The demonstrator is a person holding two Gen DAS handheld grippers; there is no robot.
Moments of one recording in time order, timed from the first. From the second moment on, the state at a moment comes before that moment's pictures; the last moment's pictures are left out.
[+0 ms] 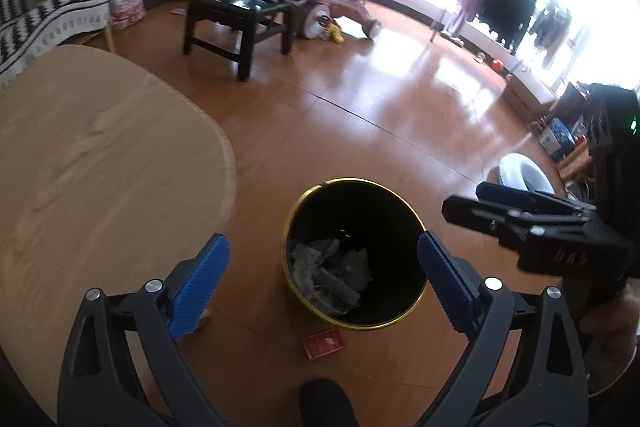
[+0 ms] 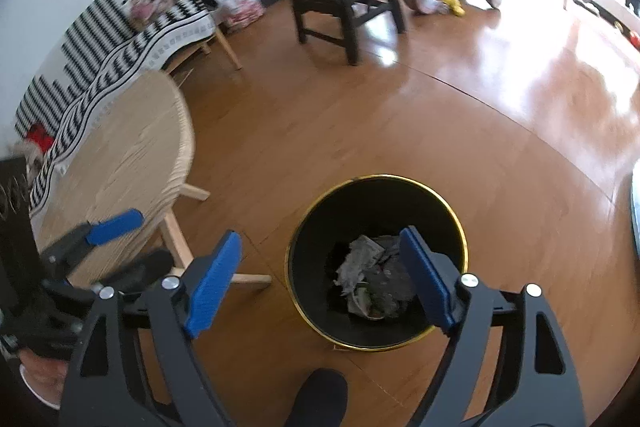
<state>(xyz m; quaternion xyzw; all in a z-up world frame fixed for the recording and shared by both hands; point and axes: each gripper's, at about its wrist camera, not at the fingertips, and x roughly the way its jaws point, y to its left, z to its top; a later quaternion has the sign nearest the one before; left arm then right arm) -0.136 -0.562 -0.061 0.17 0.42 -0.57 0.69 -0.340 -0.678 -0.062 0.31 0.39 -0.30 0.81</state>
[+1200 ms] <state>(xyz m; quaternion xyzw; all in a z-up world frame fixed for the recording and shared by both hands) 0.008 -0.319 0.024 0.08 0.41 -0.35 0.84 -0.252 -0.517 -0.331 0.14 0.57 -0.02 0.81</state>
